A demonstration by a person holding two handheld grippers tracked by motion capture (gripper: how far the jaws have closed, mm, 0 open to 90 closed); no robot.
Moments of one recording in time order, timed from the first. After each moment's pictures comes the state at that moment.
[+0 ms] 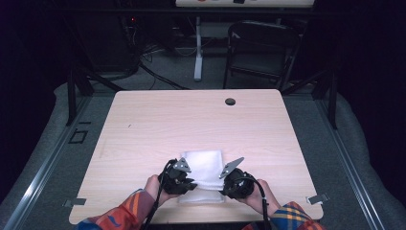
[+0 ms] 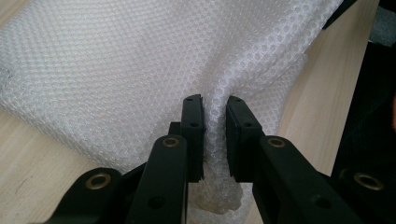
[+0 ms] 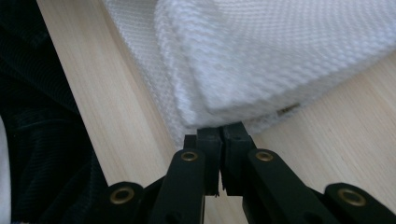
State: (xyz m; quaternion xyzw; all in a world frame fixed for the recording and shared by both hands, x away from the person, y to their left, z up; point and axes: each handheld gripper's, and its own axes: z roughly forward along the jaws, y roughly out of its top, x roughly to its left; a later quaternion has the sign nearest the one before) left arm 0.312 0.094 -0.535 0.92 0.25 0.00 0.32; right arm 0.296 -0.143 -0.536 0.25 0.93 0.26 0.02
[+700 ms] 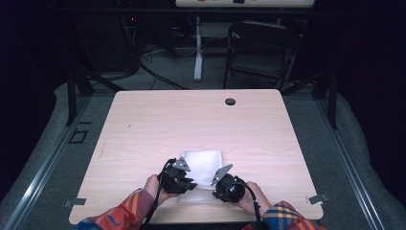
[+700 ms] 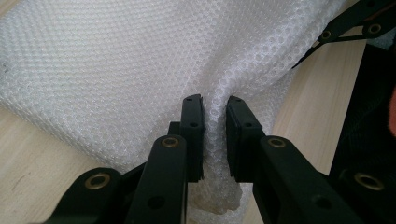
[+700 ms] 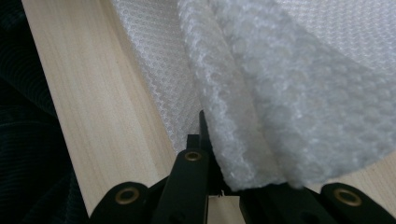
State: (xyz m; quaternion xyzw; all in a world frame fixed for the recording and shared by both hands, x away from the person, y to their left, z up) left arm 0.314 0.095 -0.536 0.91 0.26 -0.01 0.32; right arm 0.293 -0.122 -0.559 0.22 0.94 0.25 0.04
